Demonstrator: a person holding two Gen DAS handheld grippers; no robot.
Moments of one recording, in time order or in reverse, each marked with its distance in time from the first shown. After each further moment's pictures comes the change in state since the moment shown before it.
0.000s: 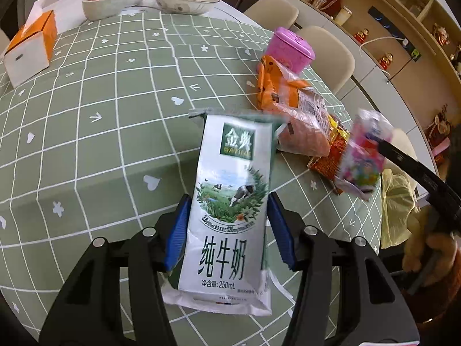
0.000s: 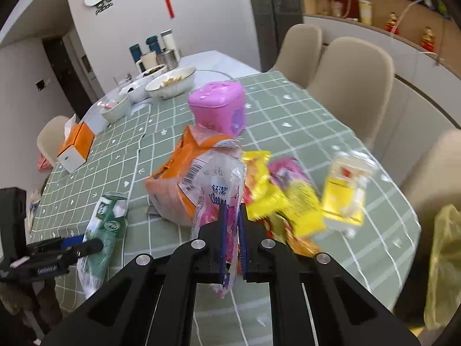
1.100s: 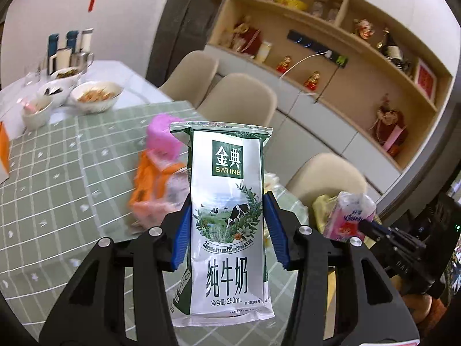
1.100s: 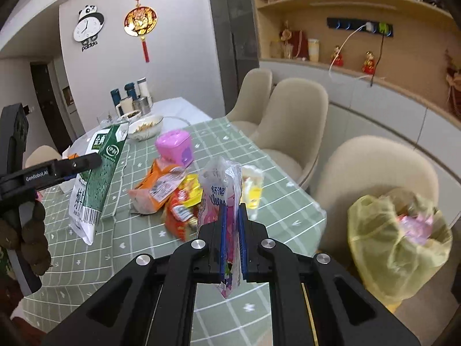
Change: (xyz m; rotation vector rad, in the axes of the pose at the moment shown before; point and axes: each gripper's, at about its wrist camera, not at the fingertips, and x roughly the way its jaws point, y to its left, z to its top) left arm -0.081 -0.161 0.034 0.233 -0.293 -0.207; right arm -0.167 -0.063 -0.053 0.032 -0.234 -0.151
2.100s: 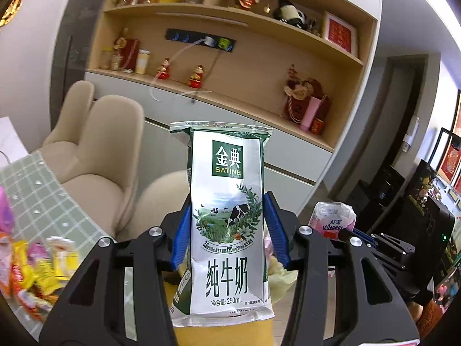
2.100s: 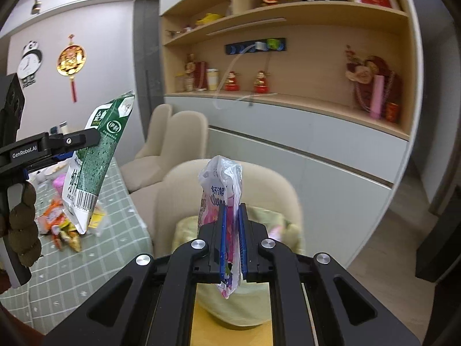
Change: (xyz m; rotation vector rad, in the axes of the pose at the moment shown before) left arm 0.134 -0.317 0.009 0.263 -0.032 -0.329; right arm -0.115 -0.278 -0.026 0.126 -0.155 -0.324
